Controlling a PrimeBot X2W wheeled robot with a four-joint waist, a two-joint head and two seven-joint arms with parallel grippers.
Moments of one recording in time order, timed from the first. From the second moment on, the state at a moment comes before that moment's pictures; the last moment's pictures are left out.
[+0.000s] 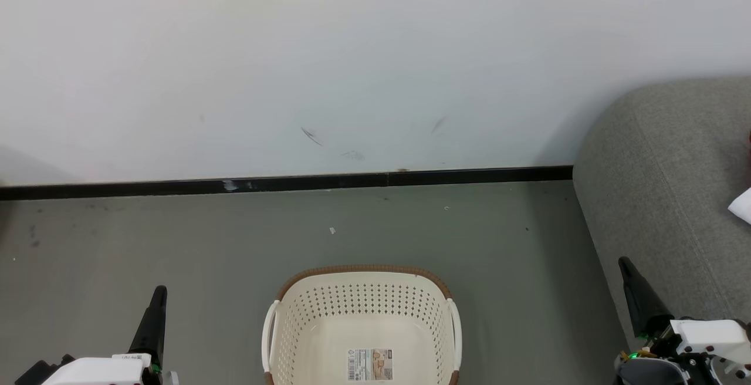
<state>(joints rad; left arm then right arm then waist) -0.06 0.05 0.05 0.28 -1.63 -0.12 0.09 -0.05 -0.08 -0.07 0.27 1.66 0.12 0.05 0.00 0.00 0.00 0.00</state>
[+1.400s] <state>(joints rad) -0.06 0.05 0.05 0.28 -1.63 -0.12 0.09 -0.05 -0.08 -0.07 0.27 1.65 0.12 0.05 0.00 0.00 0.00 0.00</state>
